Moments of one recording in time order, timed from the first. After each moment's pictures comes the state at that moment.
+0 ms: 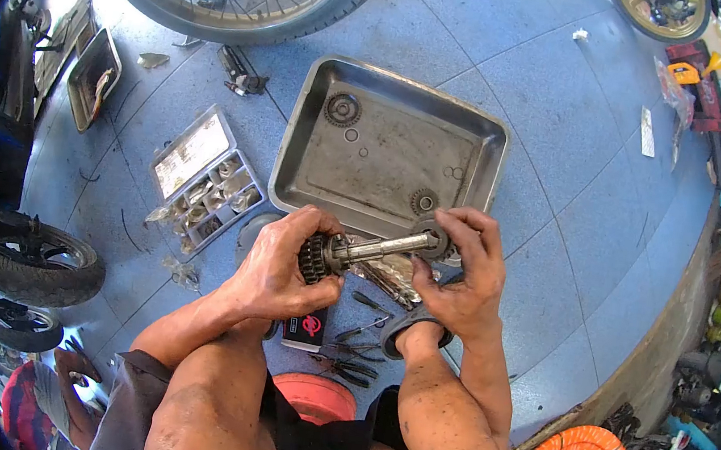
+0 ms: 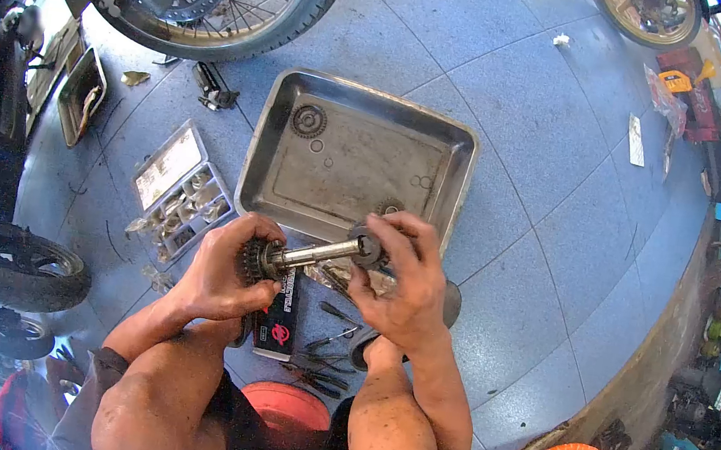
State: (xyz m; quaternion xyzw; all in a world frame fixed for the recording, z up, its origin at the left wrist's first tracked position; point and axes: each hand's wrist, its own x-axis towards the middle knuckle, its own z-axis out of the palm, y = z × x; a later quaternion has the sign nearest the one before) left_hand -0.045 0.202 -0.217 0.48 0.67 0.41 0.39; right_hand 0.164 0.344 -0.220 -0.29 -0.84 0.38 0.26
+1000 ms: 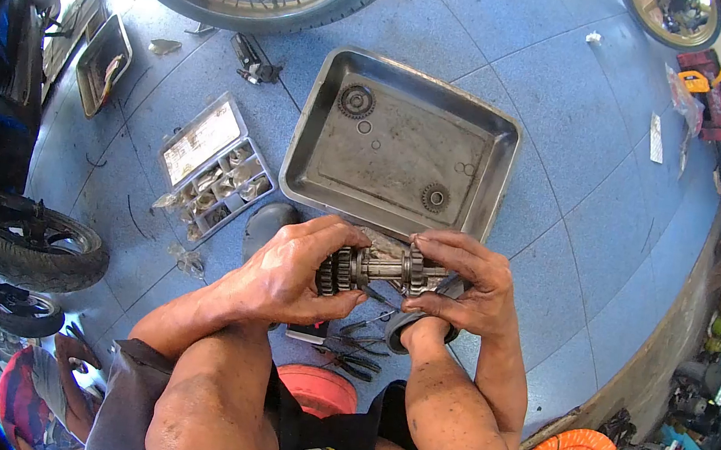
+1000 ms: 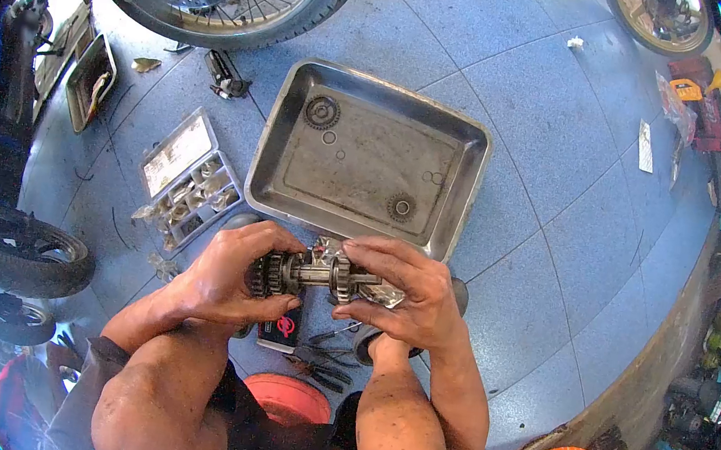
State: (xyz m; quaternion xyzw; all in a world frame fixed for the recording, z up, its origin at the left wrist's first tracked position) left_hand -0.047 0.202 -0.197 0.55 0.62 0.37 0.42; right_hand 0.169 0.354 -0.220 -0.12 -0.79 0.58 0.18
